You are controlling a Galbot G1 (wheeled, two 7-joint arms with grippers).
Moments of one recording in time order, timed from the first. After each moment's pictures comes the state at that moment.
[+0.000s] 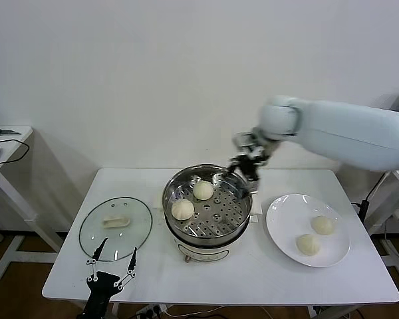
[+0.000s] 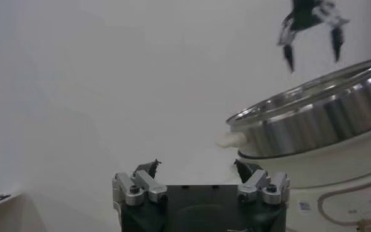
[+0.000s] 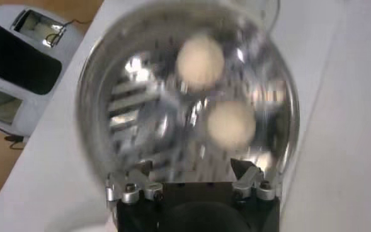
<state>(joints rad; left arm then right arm) 1.77 -1.32 -0.56 -1.96 0.21 -0.43 -0.08 0.74 0.79 -1.45 1.39 0.44 -0.17 -1.12</state>
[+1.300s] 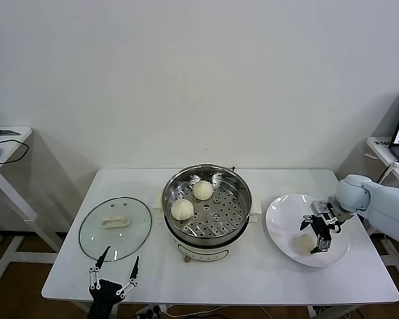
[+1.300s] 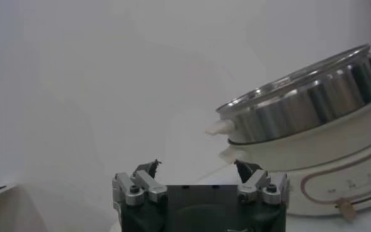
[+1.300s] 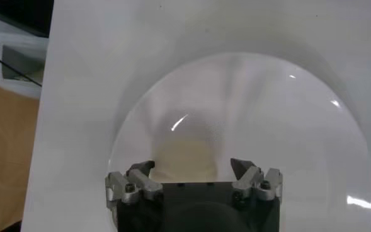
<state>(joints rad) 1.80 -1.33 -0.55 -1.93 0.24 -0.44 -0.08 0.17 0.56 -1.19 1.24 0.14 -0.06 -1.03</state>
